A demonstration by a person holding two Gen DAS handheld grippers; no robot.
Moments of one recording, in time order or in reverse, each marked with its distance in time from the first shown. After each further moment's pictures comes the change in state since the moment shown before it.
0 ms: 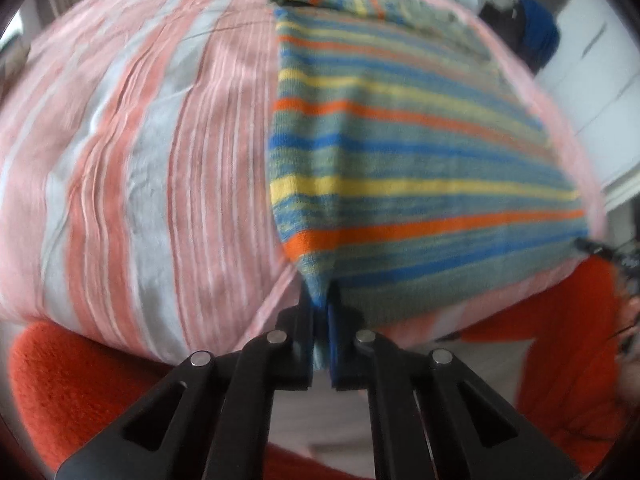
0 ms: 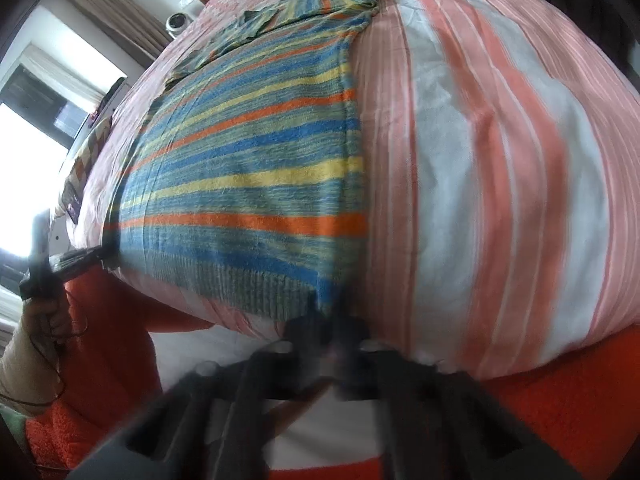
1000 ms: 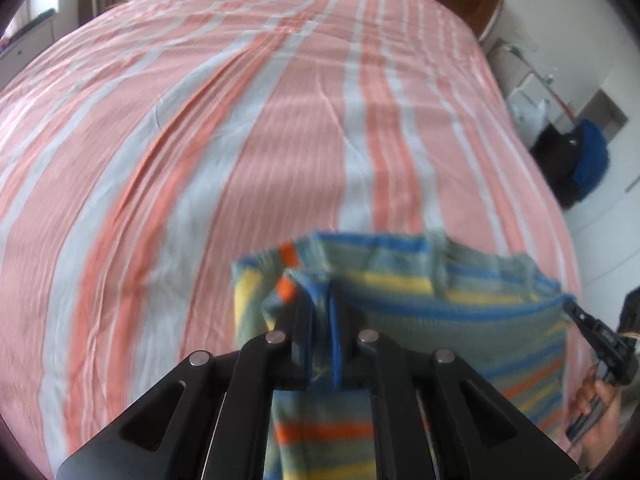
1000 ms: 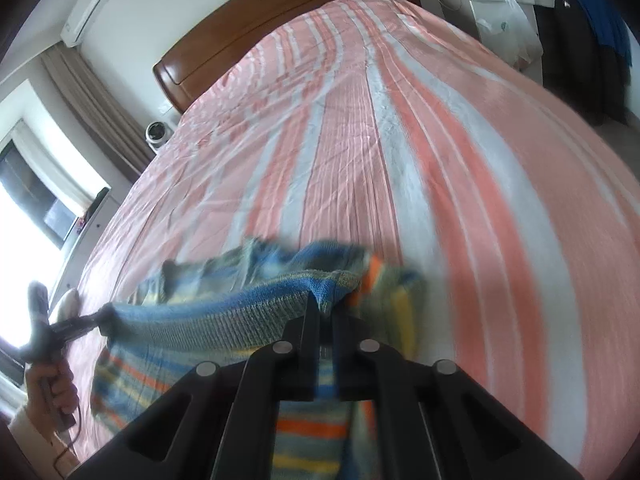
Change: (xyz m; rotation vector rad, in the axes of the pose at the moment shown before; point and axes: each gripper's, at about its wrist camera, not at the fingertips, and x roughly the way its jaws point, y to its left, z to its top) left arm 0.121 0.027 0.388 -0.222 -0.218 0.081; right arm 0.087 -0.022 0.394 0.060 -0.342 -0.016
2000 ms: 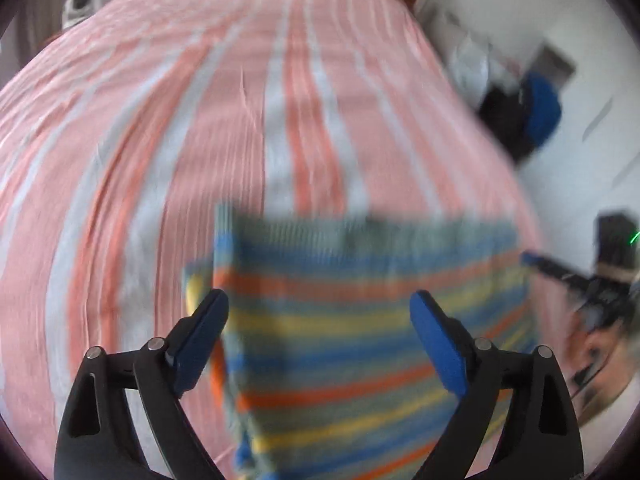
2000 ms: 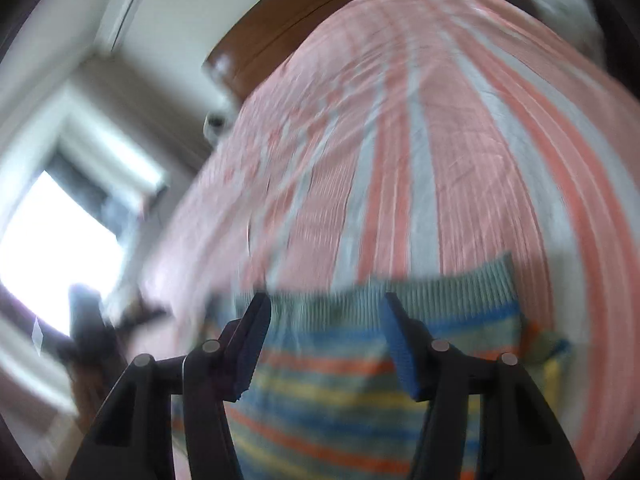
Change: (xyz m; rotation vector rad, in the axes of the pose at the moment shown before) left arm -0.024 -0.033 -0.022 0.230 0.095 -0.119; right arm -0.009 0.082 0.005 -0.153 0.118 0.243
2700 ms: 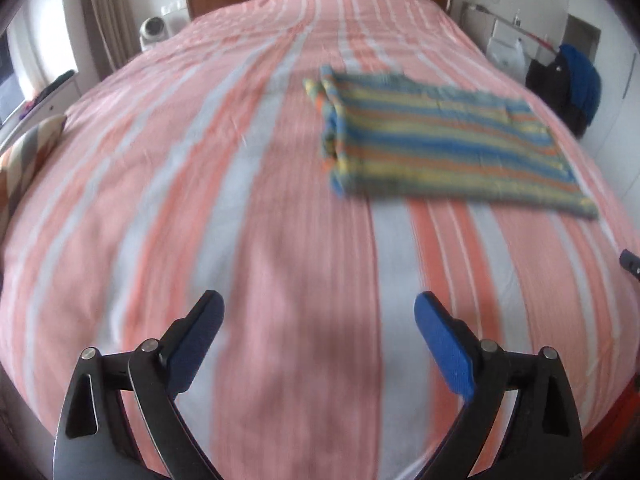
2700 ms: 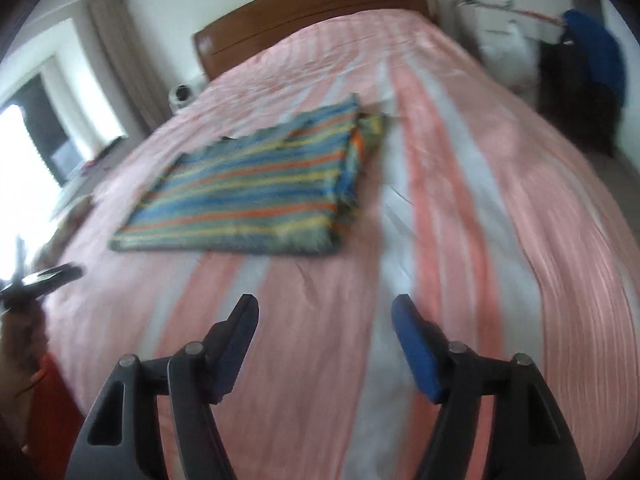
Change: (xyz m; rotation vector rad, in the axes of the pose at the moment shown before) left arm -0.086 -0.014 -0.239 -0.006 -0.137 0.303; right arm -0.142 0.019 -0.267 -0.060 -0.144 -0.376
